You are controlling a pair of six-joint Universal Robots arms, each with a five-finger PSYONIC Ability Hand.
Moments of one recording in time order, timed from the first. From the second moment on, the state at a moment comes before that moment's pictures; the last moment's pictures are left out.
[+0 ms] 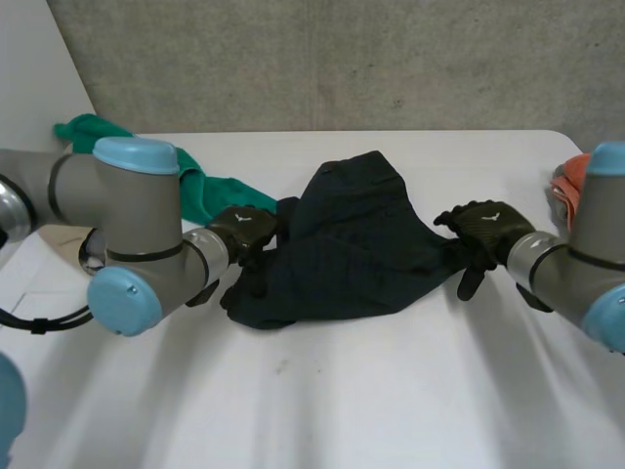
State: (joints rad) left arm 4.23 -2.34 -1.02 2.89 -1.42 3.39; right arm 1.81 -1.00 1.36 0.10 1.36 2.75; left_hand 0.36 0.37 0.37 0.36 0.20; right_hand 0.23 0.23 0.24 0.24 0.07
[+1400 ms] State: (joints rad) left arm 4.24 -2.60 -0.48 3.54 -1.58 3.59; right arm 1.95 -0.66 0.69 -0.23 1.68 2.68; left_hand 0.21 0.26 0.27 0.26 0.09; right_hand 0.22 0.21 0.22 0.22 0.05
